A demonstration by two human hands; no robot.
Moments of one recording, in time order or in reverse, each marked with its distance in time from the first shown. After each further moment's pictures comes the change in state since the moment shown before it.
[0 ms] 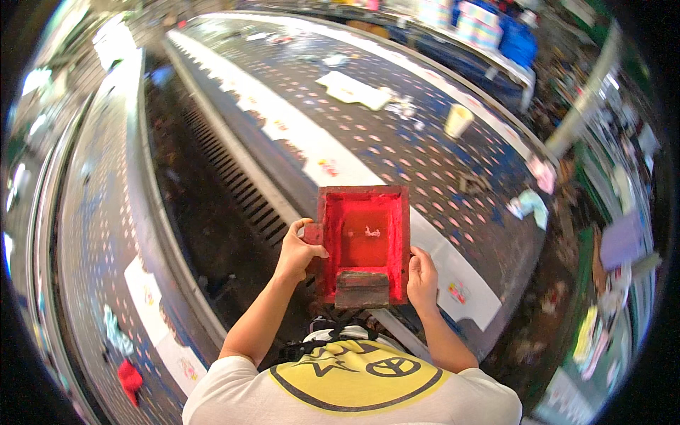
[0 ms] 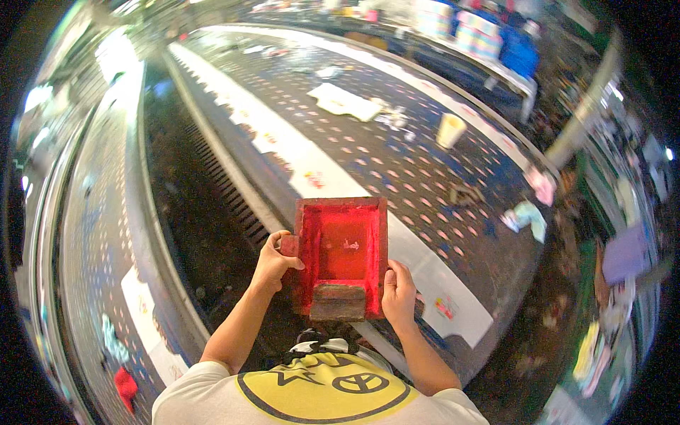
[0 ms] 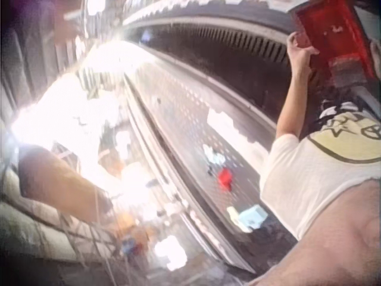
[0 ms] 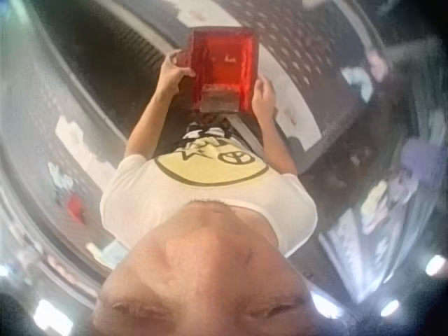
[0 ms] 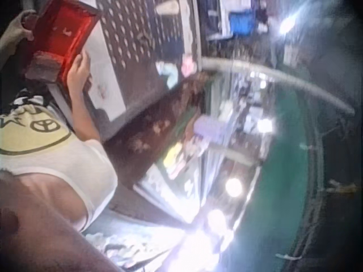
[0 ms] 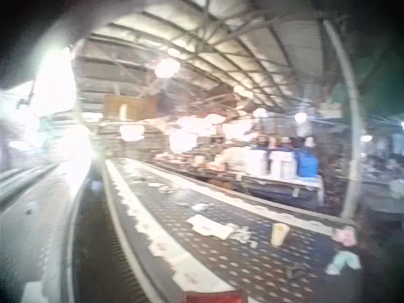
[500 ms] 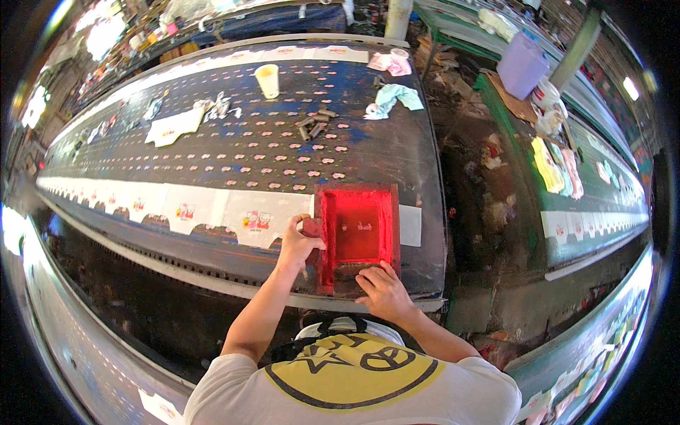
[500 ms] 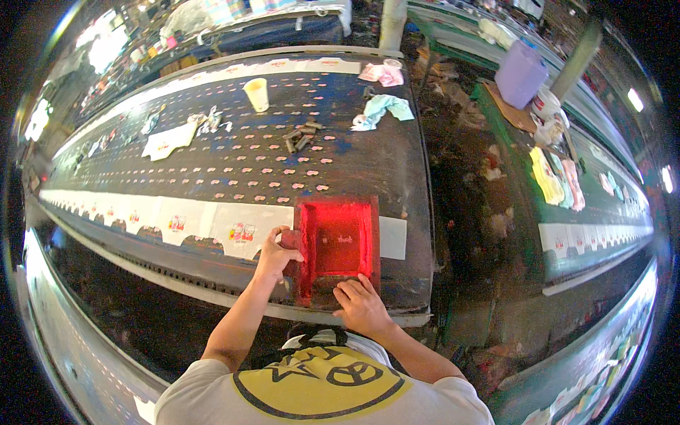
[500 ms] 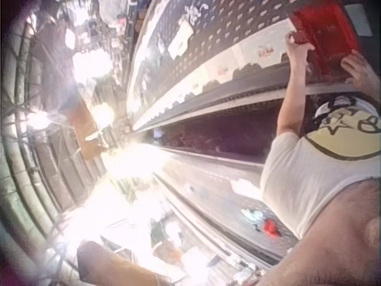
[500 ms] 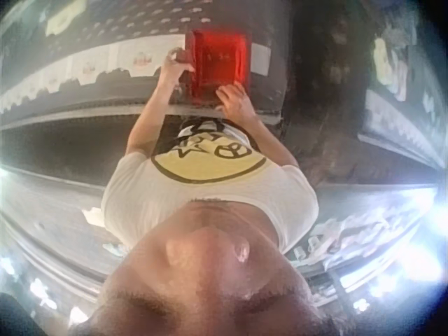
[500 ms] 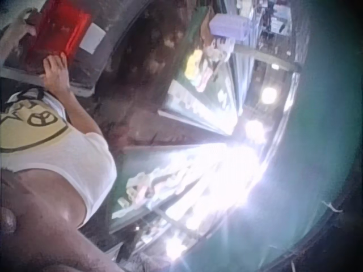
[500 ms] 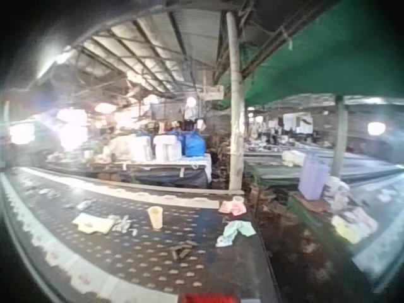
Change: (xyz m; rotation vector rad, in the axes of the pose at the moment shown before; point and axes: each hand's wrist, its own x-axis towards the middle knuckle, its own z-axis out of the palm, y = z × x) left_hand 0.010 -0.142 0.253 0.315 -0.636 -0.084; right_hand -0.161 0.018 -0.146 -0.612 -0.202 0.007
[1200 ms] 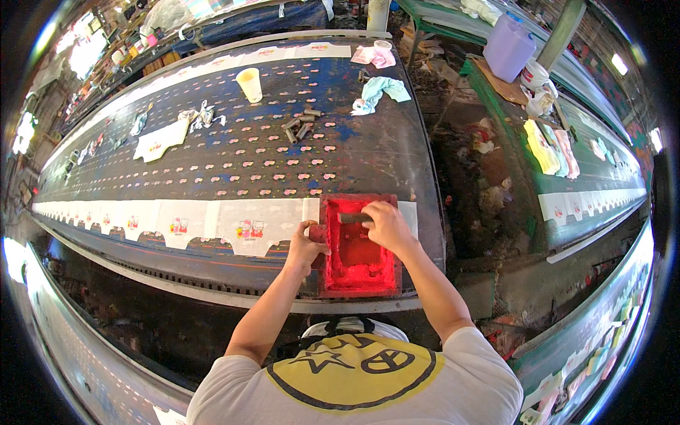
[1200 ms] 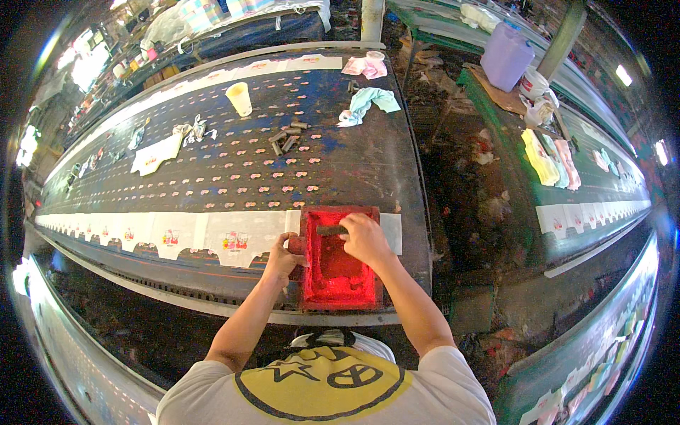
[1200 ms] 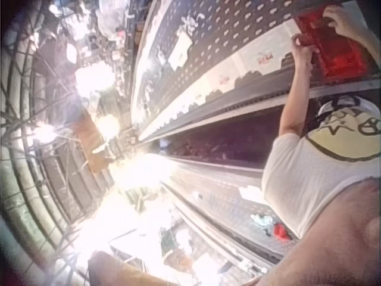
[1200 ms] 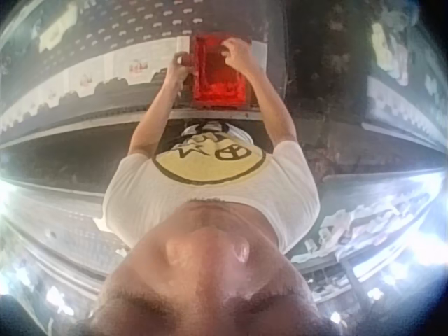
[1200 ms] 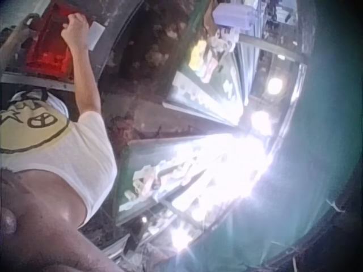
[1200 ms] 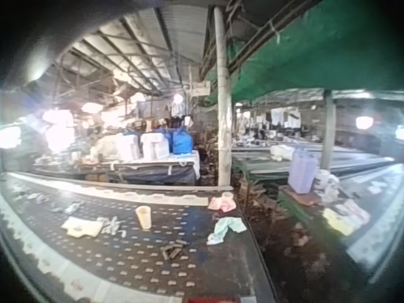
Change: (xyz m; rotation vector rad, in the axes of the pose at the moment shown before) left_hand 0.017 -0.015 0.022 -0.016 -0.129 -0.103; right_hand 0.105 0.116 0.001 0.117 0.168 0.247
